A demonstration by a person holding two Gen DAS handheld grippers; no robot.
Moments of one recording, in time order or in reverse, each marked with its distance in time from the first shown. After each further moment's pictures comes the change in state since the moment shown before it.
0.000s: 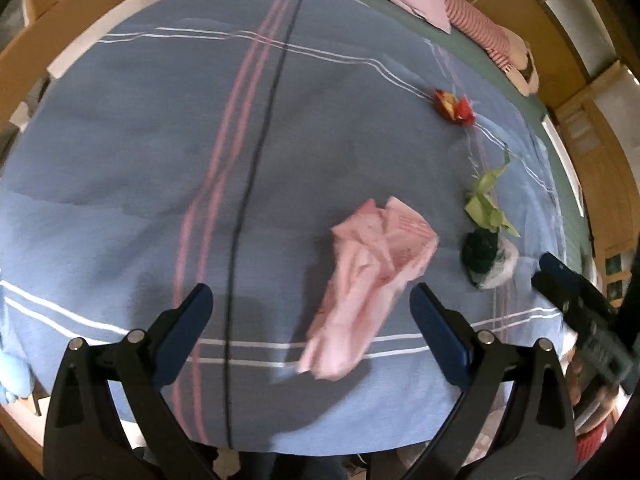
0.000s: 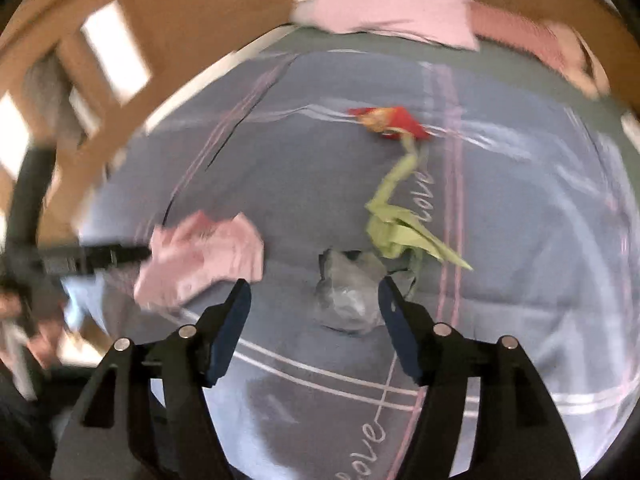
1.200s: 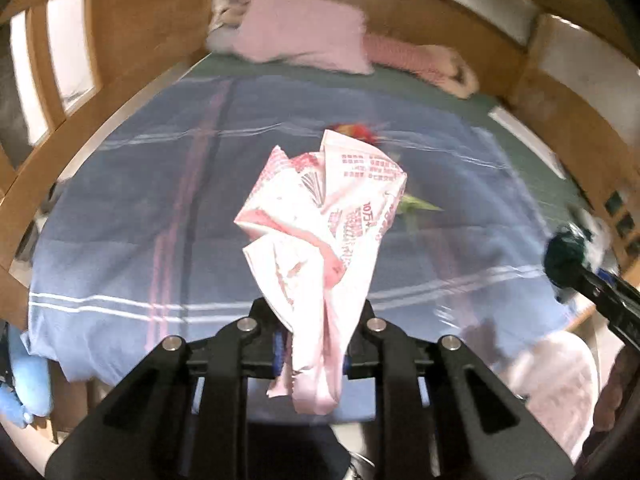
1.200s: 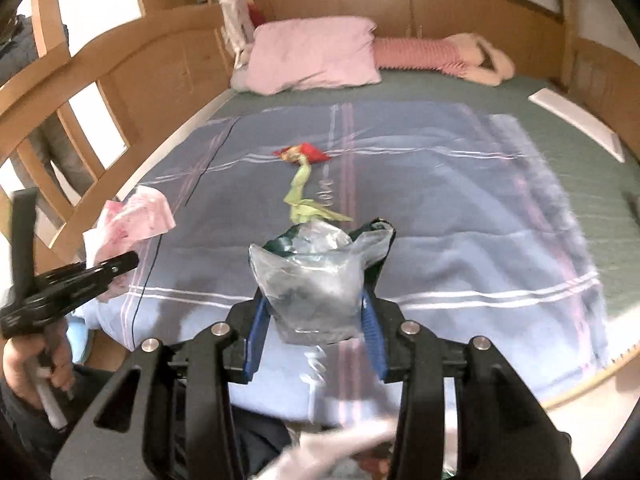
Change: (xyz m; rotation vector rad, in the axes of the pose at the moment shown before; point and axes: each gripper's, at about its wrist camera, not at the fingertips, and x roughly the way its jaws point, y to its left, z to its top) left arm -0.085 -0.106 -0.113 0.271 -0.325 0.035; right arm -0.151 -0.031 -0.115 0.071 -0.262 -0.155
